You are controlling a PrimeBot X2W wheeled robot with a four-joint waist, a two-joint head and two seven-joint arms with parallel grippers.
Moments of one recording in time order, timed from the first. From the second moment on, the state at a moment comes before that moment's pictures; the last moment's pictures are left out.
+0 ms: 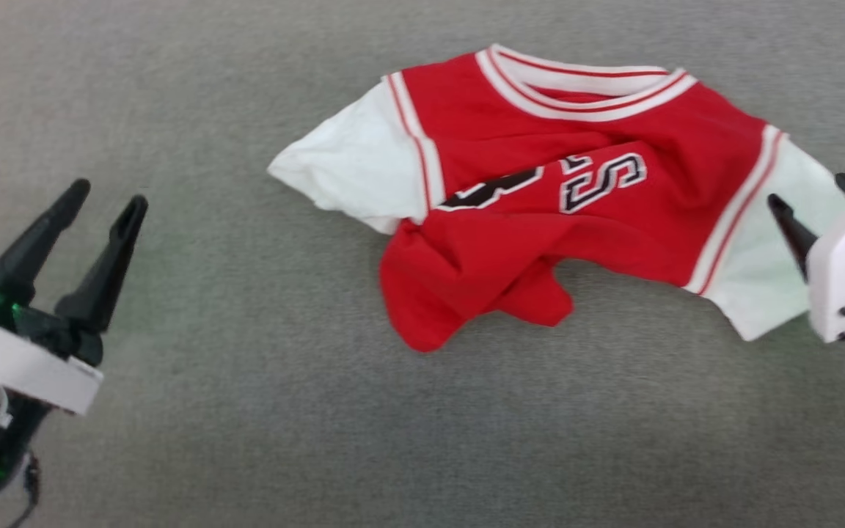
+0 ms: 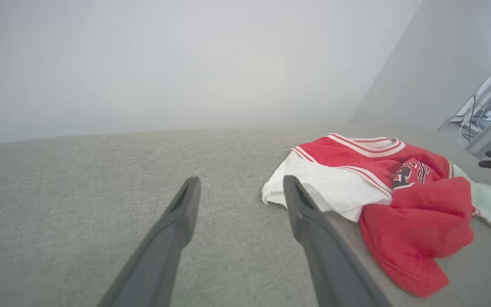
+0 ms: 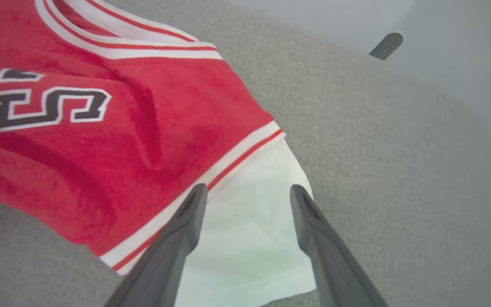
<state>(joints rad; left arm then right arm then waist) -0.47 0.95 -0.52 0.04 -1.10 -0.13 -0.26 -0.49 -0.36 0.06 -0.11 0.21 0.13 0.82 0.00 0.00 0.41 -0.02</state>
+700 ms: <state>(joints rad) -0.26 0.87 -0.21 -0.16 -0.89 -0.13 -0.26 -0.60 -0.38 -0.08 -0.06 0.18 0.13 0.98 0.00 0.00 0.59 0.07</state>
